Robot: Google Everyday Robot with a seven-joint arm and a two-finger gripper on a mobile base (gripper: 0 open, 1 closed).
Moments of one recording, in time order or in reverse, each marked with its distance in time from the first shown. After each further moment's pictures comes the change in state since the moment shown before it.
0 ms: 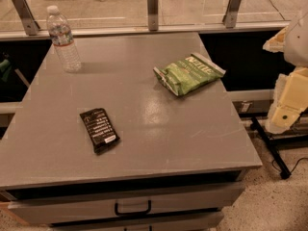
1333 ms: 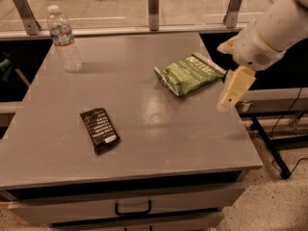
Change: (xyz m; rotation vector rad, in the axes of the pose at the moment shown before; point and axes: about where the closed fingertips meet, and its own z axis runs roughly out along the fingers) arm -0.052 -0.076 0.101 -0.025 -0.243 -0.079
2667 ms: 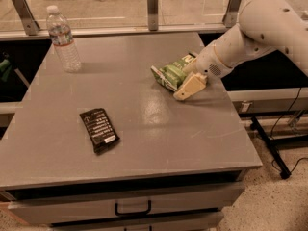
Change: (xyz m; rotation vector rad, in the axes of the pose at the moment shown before) arm -0.045 -0.031 0.112 -0.081 -0.198 0.179
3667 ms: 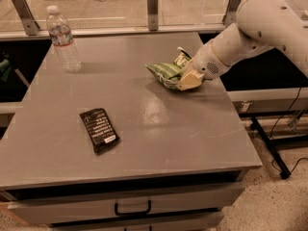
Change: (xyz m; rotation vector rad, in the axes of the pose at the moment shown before) arm -0.006 -0.001 0.002 -0.015 -0.013 0.021
